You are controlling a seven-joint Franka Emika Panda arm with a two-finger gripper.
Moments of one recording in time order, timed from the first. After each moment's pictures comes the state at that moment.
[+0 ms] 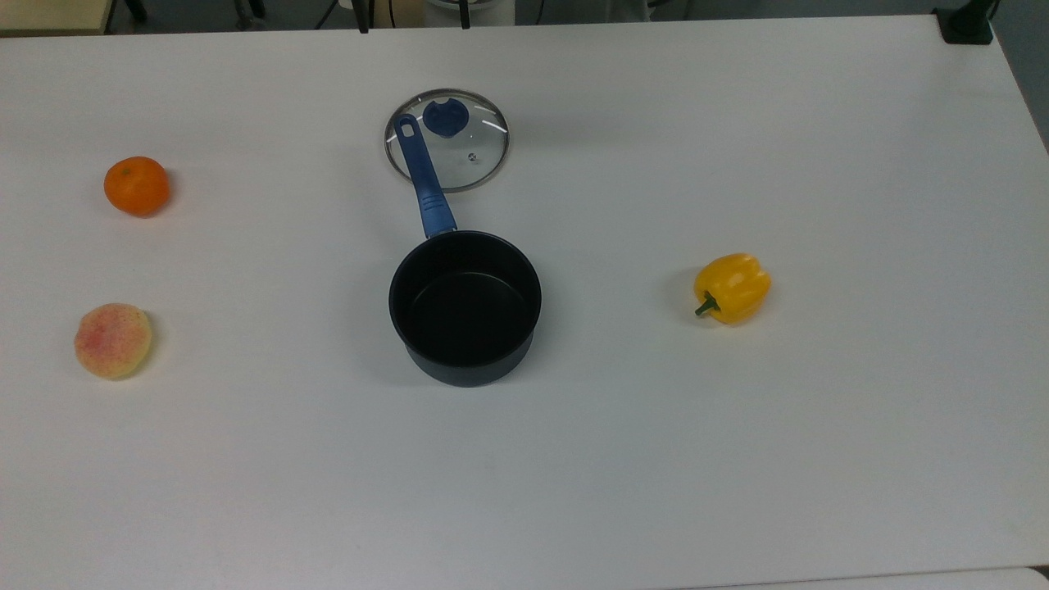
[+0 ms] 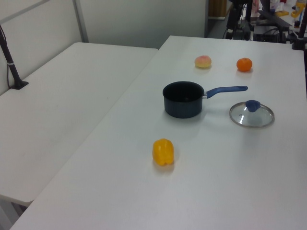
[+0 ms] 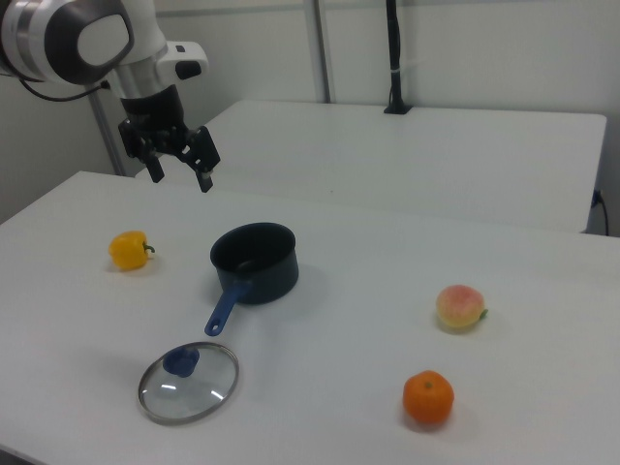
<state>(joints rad) 0.13 -0.06 -0.08 -1.71 0.04 1.78 -0.06</state>
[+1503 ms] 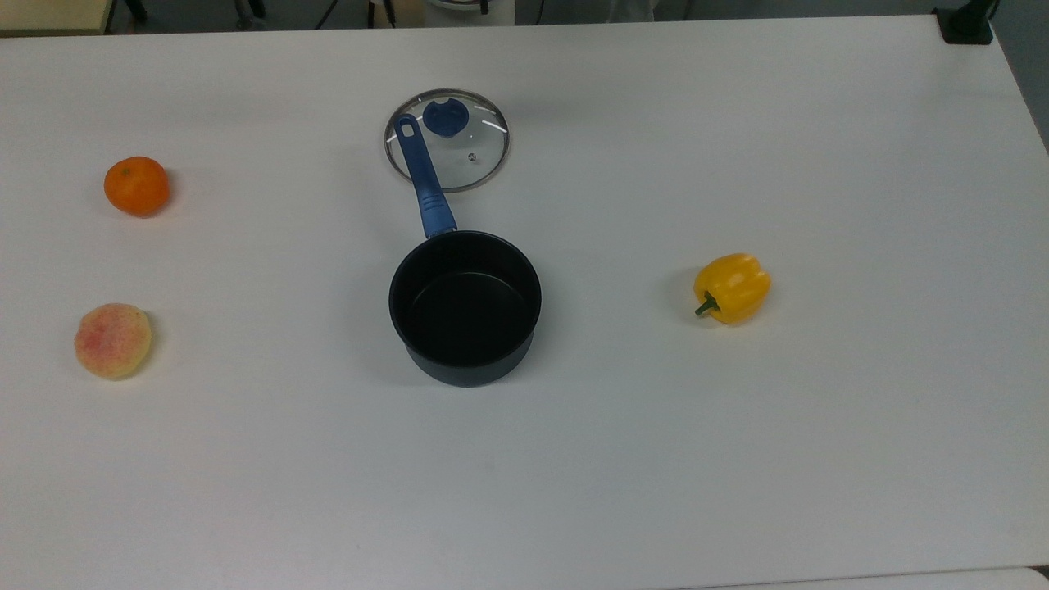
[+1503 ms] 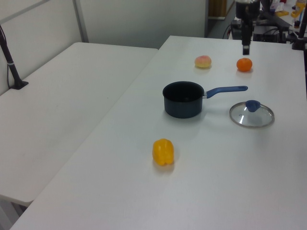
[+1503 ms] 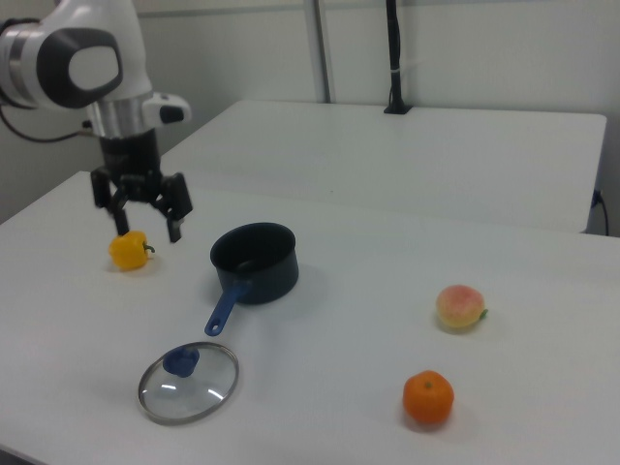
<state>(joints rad) 0.16 -0.09 -0.06 -1.82 0.00 1.61 -0.11</state>
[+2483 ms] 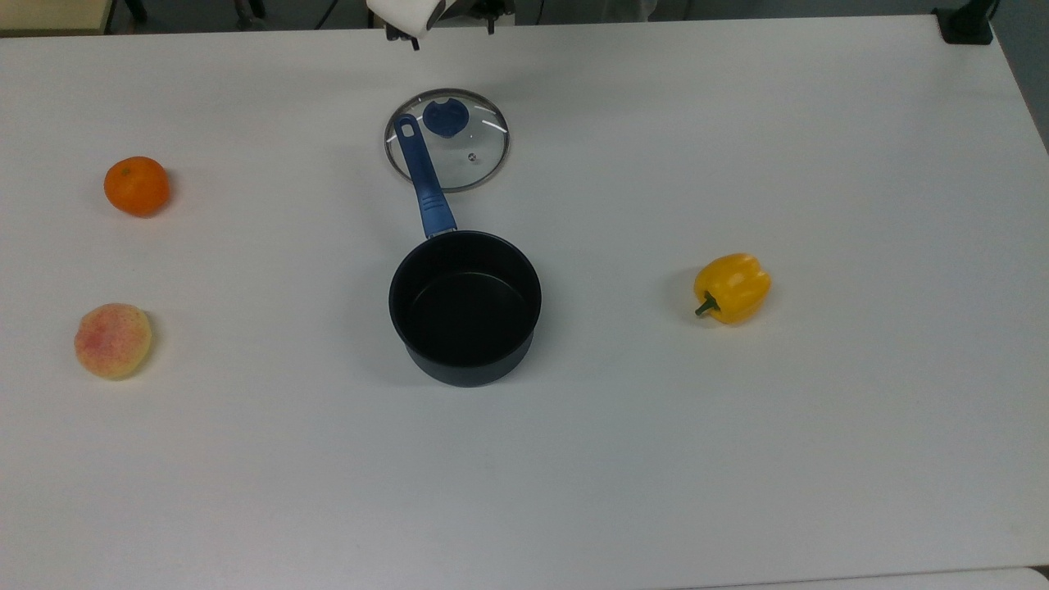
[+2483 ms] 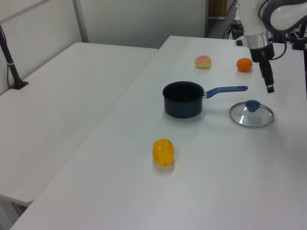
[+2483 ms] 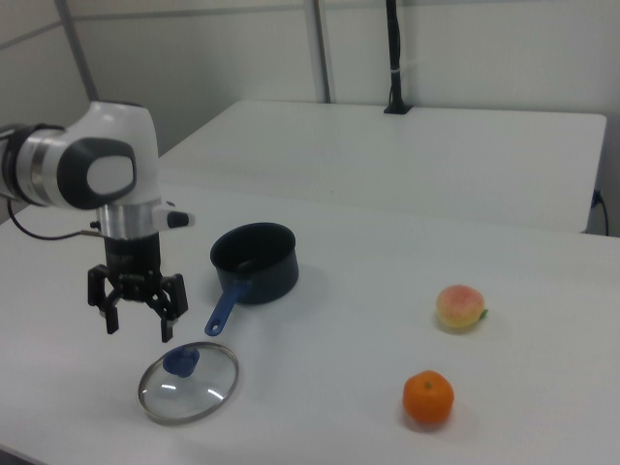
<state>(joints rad) 0.14 -0.14 -0.04 -2.19 -0.02 1.74 -0.20</state>
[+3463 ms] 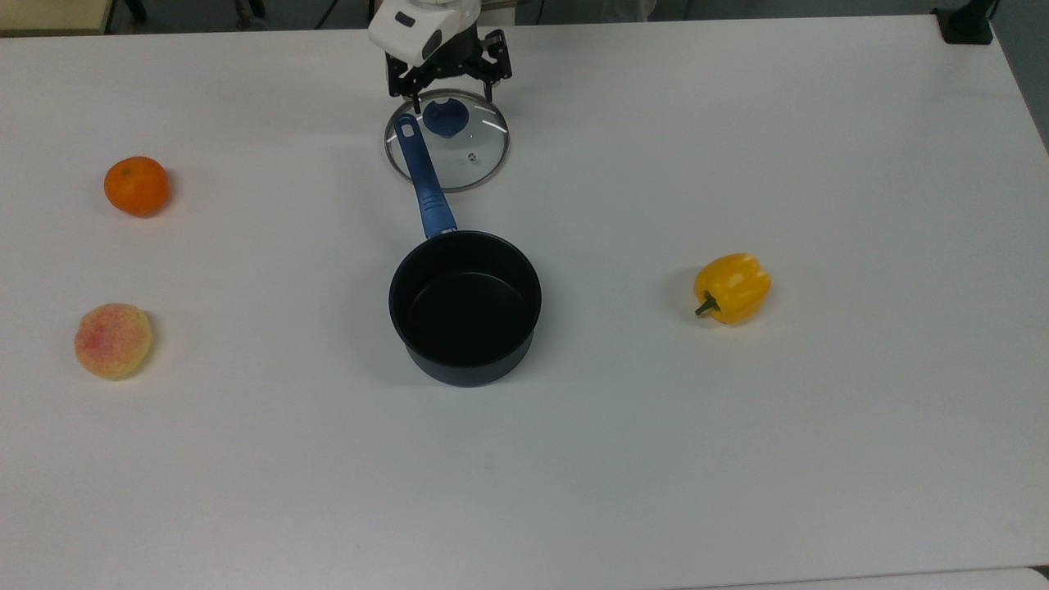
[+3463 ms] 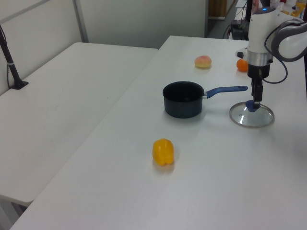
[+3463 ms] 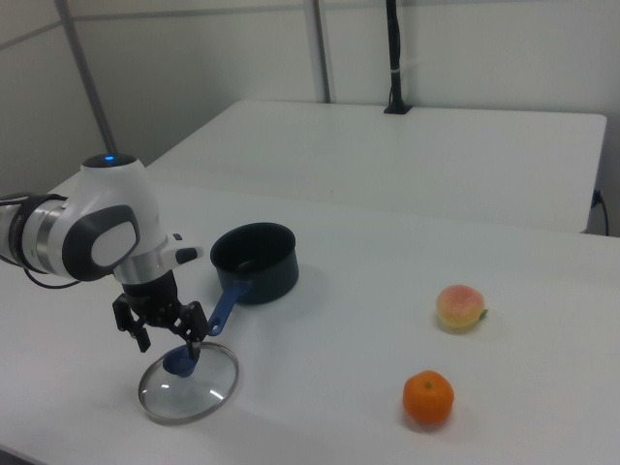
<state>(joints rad) 0.13 -0.15 -0.04 -2.43 -0.02 2.23 -0.17</state>
